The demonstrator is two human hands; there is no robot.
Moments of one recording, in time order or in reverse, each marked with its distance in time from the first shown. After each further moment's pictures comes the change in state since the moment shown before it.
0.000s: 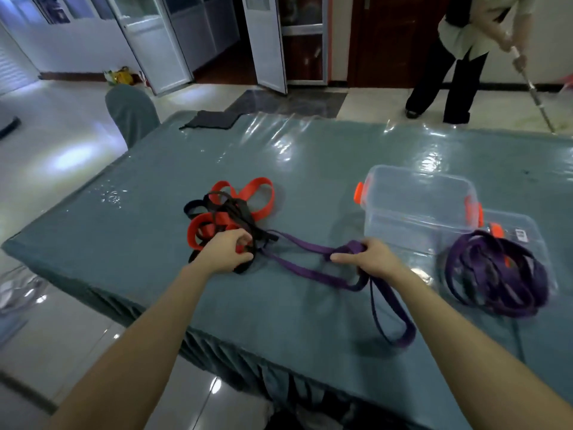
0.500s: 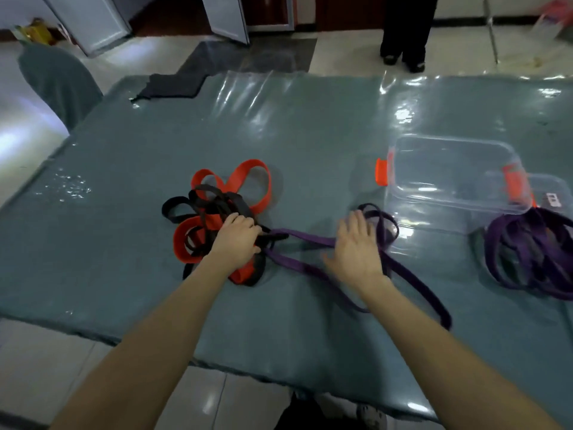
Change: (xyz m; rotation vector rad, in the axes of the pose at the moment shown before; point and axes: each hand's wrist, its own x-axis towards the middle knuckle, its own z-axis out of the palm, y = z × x) left_hand 0.136 -0.076 0.039 0.620 -0.006 0.358; right_hand 0.083 -0.021 0.130 -0.933 0.366 -0.118
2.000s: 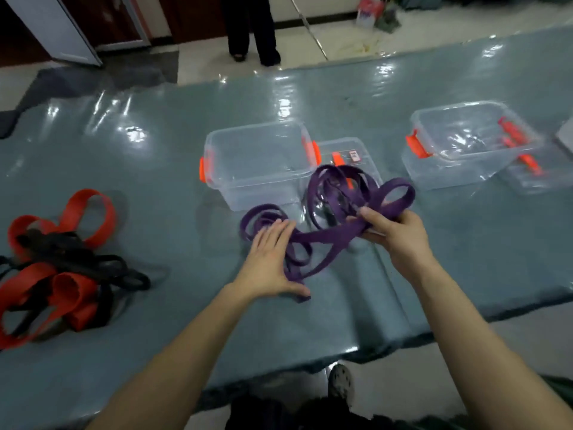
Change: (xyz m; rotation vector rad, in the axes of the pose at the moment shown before) left_hand 0.031 0.402 -0.056 -0.571 -0.005 0.396; right_hand -0.195 0.342 -0.101 1.737 0.395 0.672
